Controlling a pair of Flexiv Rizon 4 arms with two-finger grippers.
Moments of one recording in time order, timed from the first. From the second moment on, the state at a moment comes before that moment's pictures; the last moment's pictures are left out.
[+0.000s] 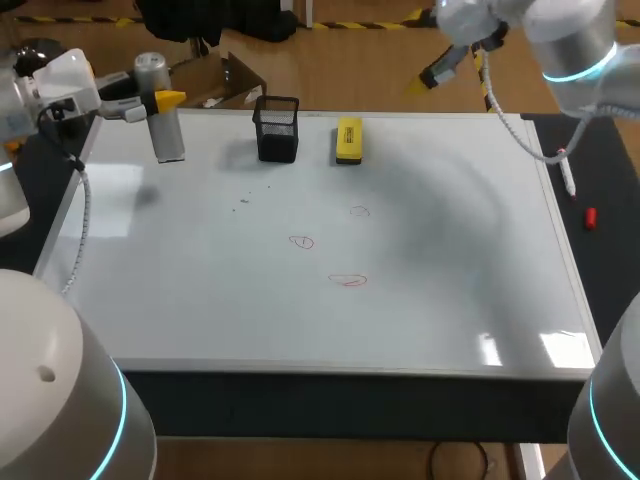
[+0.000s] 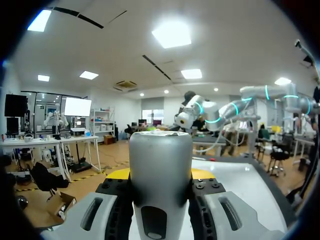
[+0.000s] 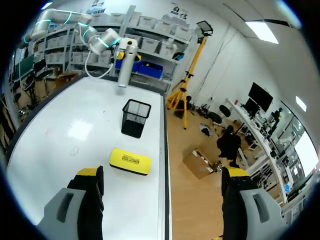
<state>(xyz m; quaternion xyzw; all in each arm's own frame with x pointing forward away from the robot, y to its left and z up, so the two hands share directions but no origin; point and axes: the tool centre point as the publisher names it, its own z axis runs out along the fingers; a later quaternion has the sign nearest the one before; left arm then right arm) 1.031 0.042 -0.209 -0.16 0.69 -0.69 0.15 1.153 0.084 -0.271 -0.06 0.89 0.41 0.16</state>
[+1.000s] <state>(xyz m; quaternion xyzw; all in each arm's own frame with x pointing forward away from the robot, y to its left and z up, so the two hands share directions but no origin) 1.031 0.042 -0.209 -0.16 0.69 -0.69 0.15 1.161 0.121 -0.348 -0.45 0.87 0.15 0.10</state>
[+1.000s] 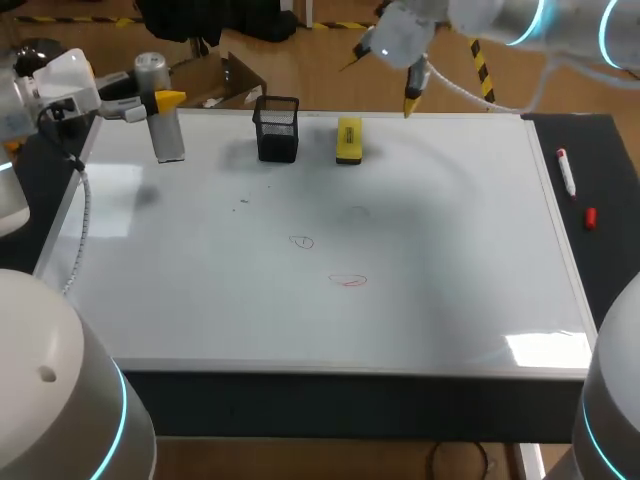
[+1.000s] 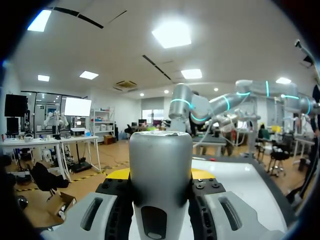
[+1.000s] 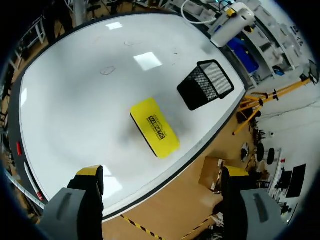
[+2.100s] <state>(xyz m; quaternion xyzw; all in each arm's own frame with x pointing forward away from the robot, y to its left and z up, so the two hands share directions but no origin) 1.031 0.041 -0.209 -0.16 0.69 -0.69 0.15 1.112 0.143 -0.361 -0.70 0.71 0.00 0.08</state>
